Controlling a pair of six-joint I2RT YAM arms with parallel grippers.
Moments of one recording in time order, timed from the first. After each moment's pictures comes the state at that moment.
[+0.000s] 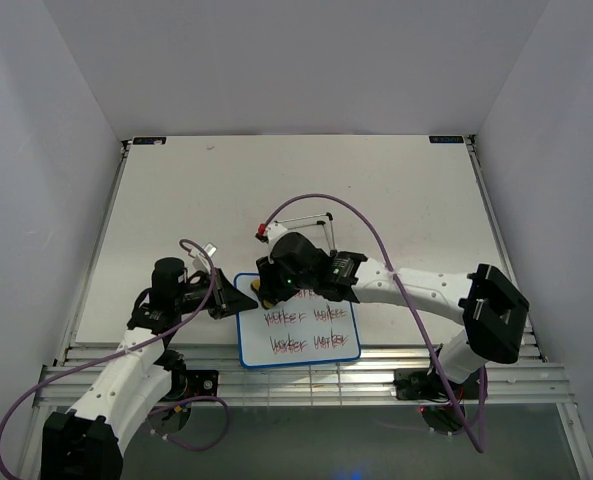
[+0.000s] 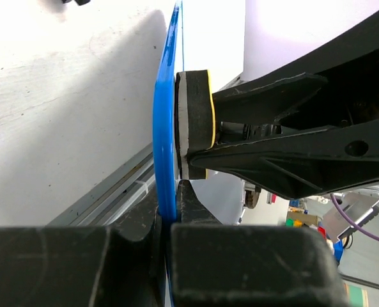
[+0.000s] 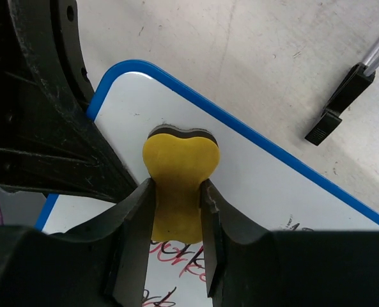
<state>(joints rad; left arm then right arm) -0.21 0.72 0.28 -0.13 0.88 -0.85 1.16 1.58 1.17 -0.29 0.01 0.44</state>
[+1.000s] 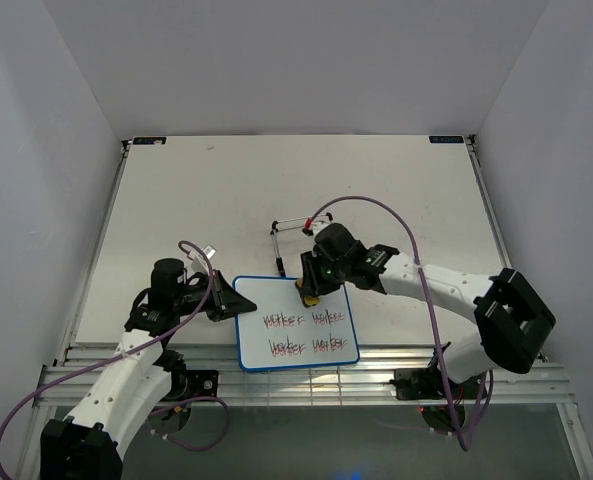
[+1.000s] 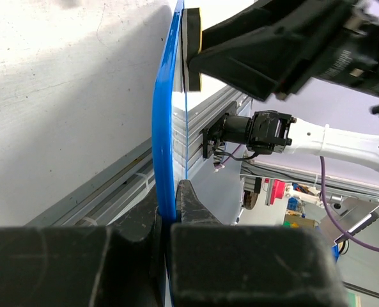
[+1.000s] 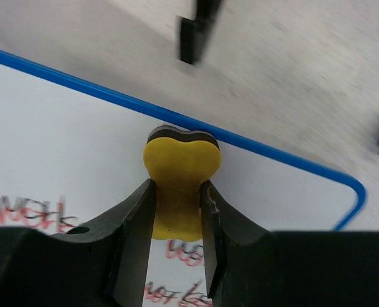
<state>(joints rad) -0.22 0.69 0.31 -0.24 0.85 -0.84 0.88 1.43 0.86 -0.30 -0.15 0.46</state>
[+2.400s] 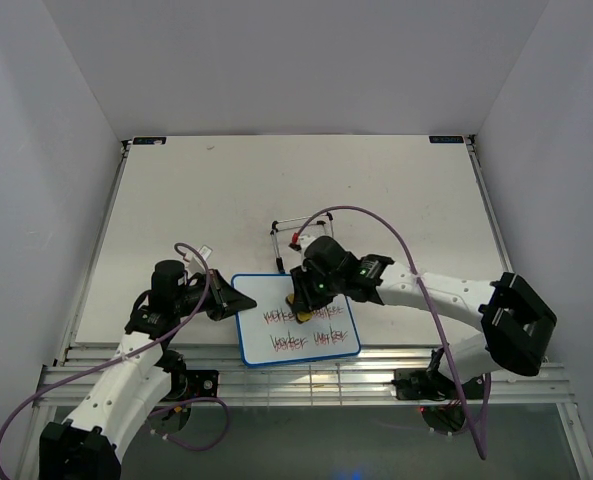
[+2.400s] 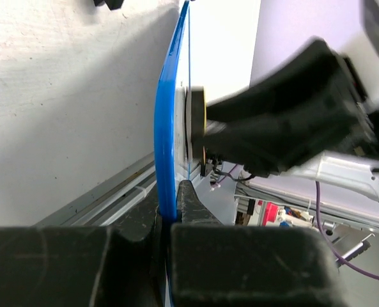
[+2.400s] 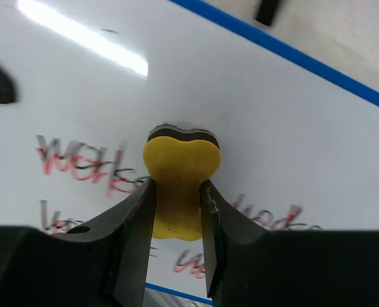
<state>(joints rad) -0.23 0.67 0.30 -0.24 0.75 -0.91 0.99 1.42 0.88 -0.33 -0.17 0.47</state>
